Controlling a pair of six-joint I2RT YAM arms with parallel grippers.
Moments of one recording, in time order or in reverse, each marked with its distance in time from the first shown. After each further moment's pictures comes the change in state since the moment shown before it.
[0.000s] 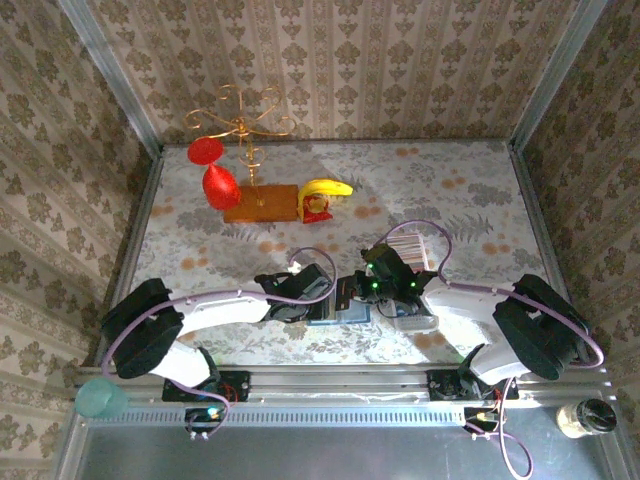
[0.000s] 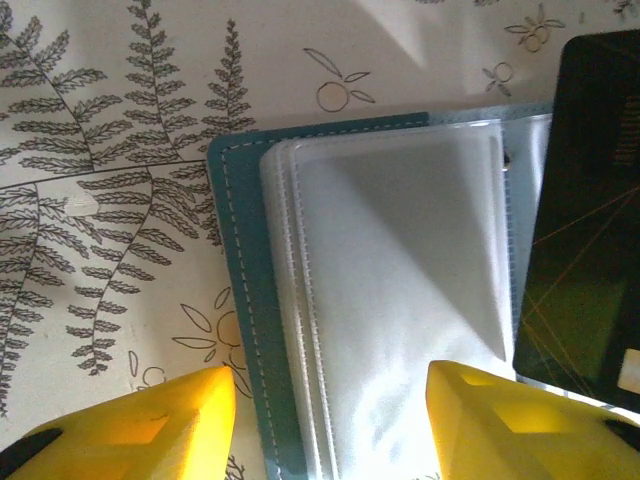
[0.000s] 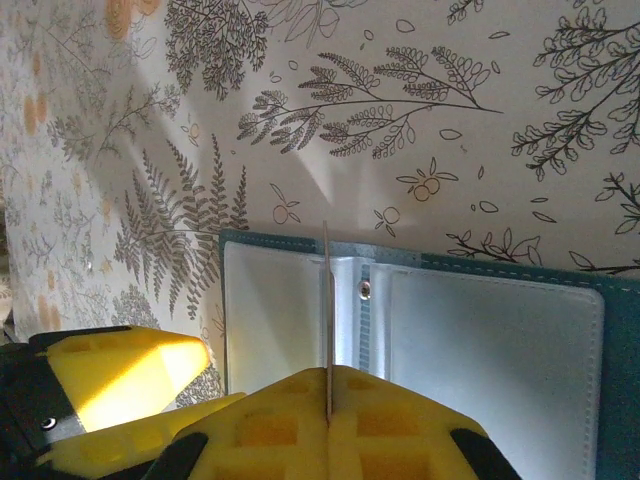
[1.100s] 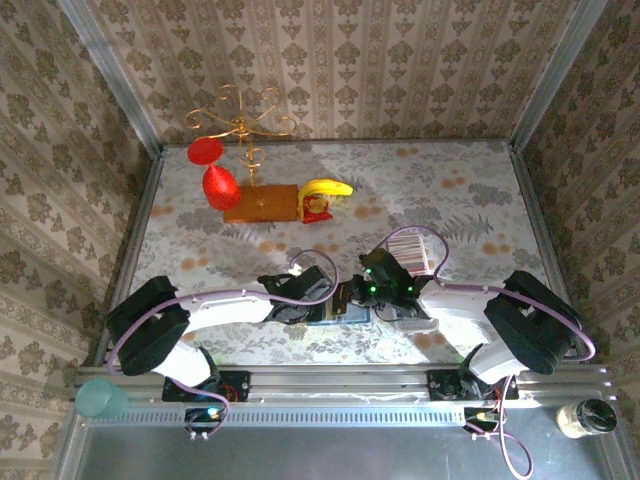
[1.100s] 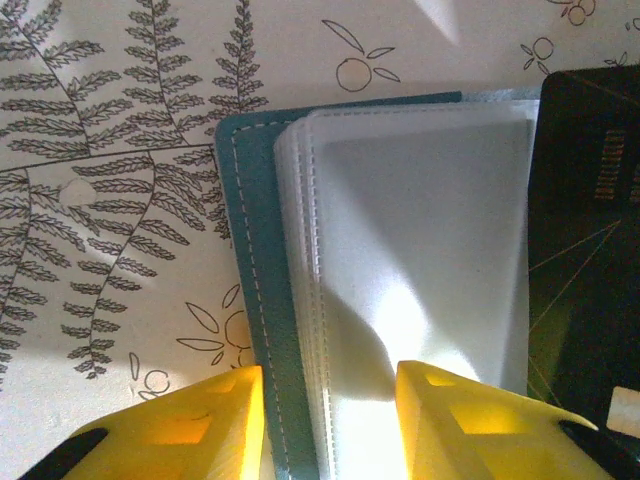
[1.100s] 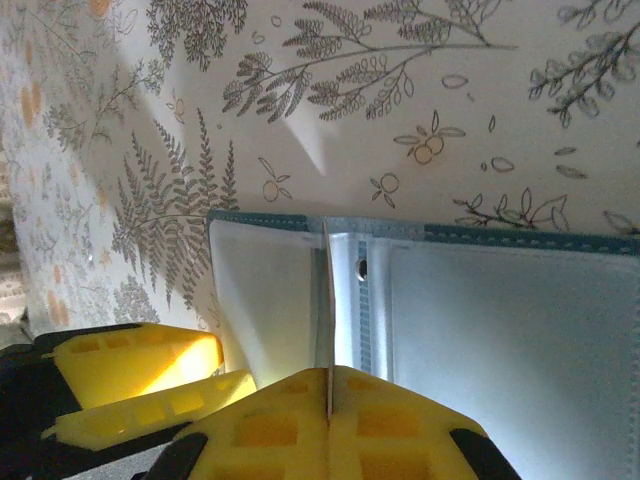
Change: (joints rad) left arm -0.006 0.024 -0.006 0.011 -0.001 -0.005; right arm 0.023 0.038 -0.037 0.080 -0.027 0.067
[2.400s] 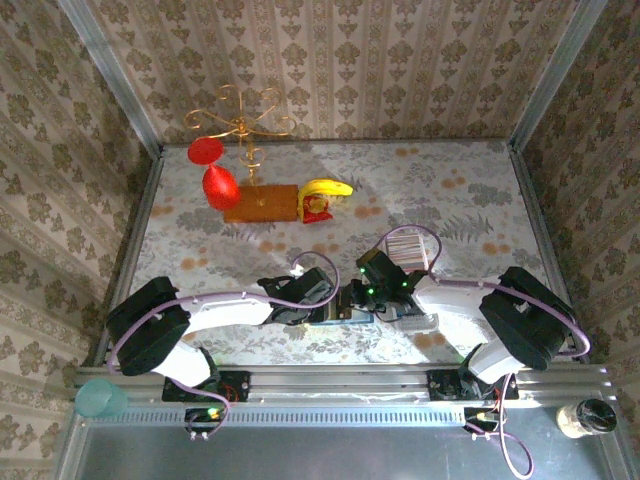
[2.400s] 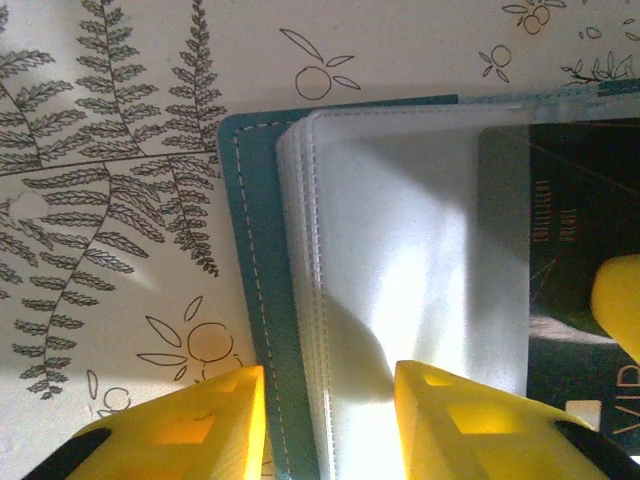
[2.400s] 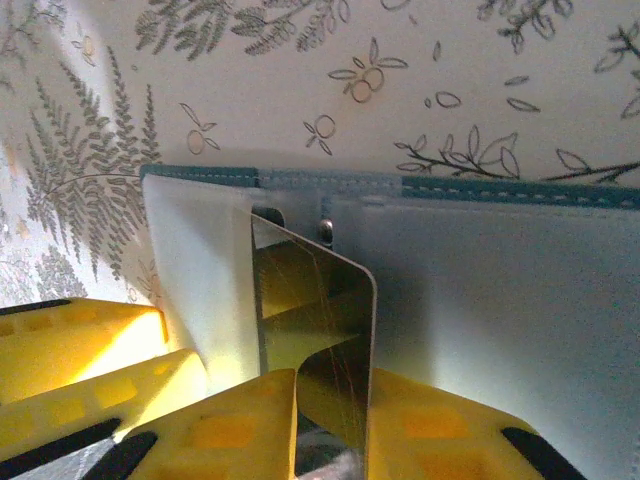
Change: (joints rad) left arm -0.009 -0.003 -0.023 0.067 0.002 0.000; right arm 0.013 0.040 0.072 -0.182 0.002 -0.062
